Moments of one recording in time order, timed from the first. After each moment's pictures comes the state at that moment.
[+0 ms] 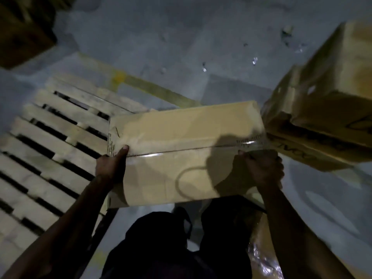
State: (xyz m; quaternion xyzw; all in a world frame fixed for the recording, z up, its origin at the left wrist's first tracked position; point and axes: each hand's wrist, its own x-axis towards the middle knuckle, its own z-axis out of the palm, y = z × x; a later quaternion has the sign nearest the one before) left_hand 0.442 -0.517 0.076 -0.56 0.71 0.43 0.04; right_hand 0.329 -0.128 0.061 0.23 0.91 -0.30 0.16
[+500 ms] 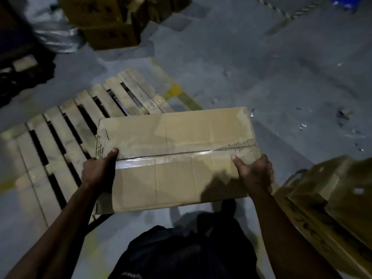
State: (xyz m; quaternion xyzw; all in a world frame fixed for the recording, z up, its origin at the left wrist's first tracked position) left_hand 0.532 -0.630 0.145 -0.69 0.55 0.45 -0.12; right_hand 0.252 -0.313 0.142 0.05 0.94 -0.32 0.12
